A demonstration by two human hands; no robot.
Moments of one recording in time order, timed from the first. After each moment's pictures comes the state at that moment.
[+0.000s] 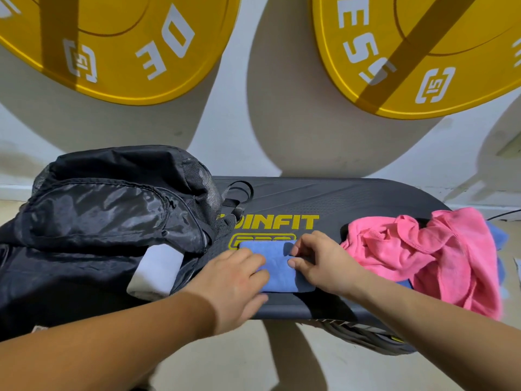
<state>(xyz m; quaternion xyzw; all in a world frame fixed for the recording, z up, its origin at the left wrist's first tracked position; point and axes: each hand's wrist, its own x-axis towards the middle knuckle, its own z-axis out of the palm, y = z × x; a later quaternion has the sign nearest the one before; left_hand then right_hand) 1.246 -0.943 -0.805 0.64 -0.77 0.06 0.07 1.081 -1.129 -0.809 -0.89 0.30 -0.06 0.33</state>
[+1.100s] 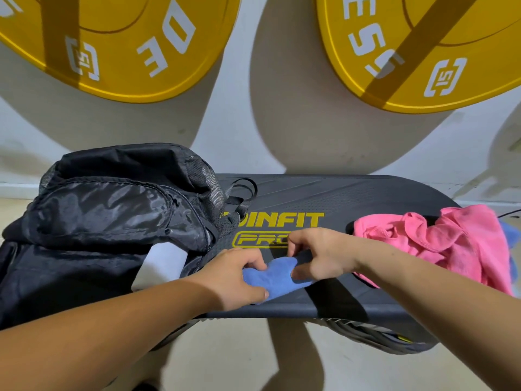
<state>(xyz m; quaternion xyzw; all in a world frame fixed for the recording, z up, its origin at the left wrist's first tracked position) 1.251 -0.954 -0.797 0.78 -0.48 -0.33 0.23 1.105 -1.143 -0.764 -0.91 0.19 0.17 0.32</state>
